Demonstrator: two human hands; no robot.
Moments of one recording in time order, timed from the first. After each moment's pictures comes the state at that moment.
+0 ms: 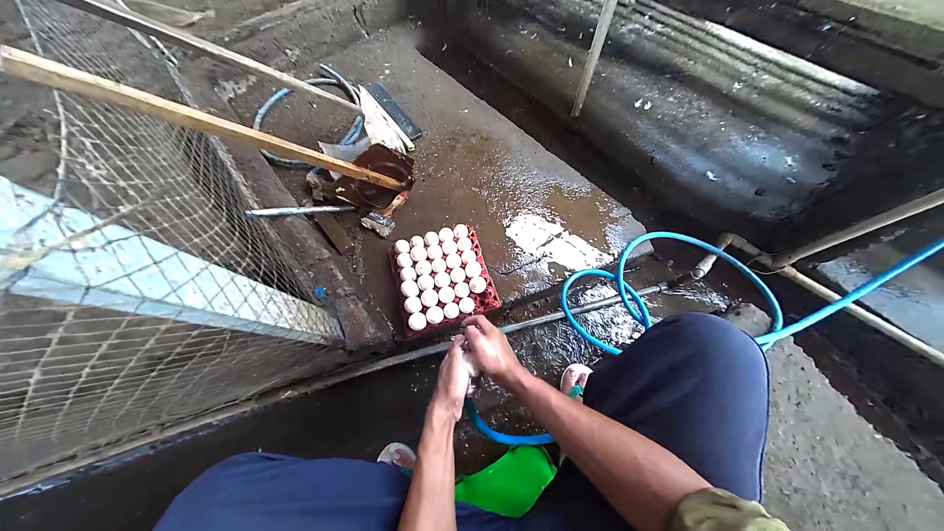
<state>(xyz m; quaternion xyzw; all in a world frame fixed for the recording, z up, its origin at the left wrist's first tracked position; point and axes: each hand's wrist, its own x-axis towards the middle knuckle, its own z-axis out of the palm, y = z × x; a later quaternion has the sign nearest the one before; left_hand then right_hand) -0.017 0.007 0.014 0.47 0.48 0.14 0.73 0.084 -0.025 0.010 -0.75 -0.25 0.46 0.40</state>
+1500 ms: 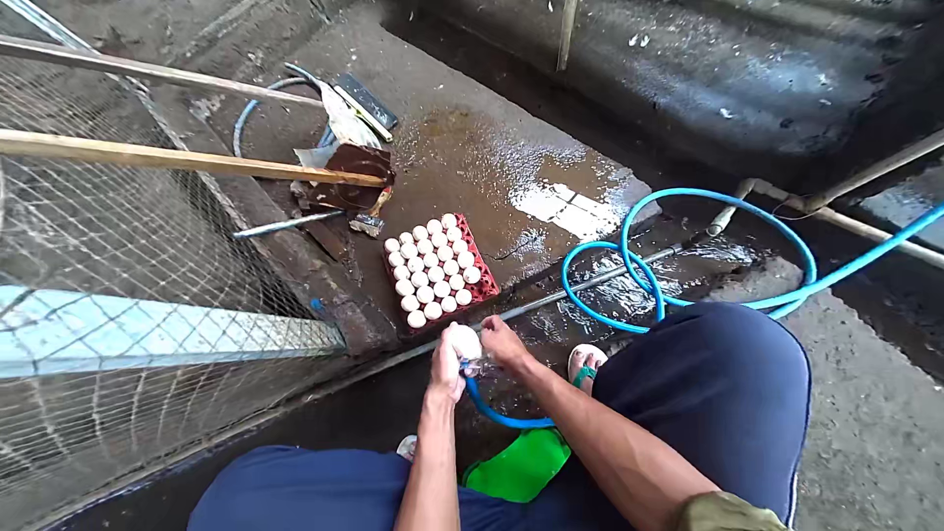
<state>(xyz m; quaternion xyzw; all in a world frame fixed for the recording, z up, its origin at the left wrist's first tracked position) 0.008 0.020 -0.004 0.40 0.46 0.12 0.78 0.112 -0.045 -0.033 -0.73 -0.09 0.57 0.37</state>
